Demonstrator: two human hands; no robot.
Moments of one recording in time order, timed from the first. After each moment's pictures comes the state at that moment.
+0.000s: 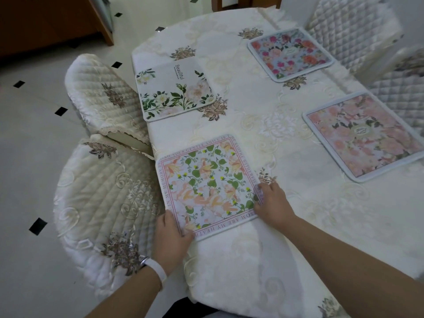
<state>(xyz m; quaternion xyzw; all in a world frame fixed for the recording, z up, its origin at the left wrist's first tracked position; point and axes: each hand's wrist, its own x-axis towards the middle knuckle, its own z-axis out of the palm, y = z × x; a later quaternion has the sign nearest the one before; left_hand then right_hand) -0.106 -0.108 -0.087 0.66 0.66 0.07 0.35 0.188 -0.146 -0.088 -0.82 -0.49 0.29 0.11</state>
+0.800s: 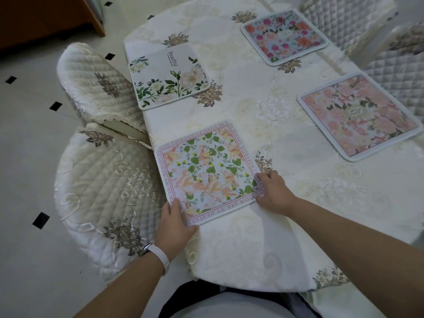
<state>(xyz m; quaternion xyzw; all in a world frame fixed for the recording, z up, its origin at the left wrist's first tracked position) -0.111 -0.123 -0.093 0.69 0.62 0.02 0.37 0.199 -0.166 -0.086 -0.78 -0.53 0.33 0.06</state>
